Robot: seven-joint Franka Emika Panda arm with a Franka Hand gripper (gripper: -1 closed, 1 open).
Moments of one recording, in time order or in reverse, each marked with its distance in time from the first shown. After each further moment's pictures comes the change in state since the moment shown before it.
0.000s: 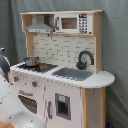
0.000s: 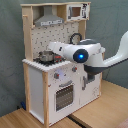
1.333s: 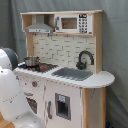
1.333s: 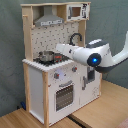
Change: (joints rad) arm 0.123 0.237 0.002 -0.318 -0.256 0.064 0.167
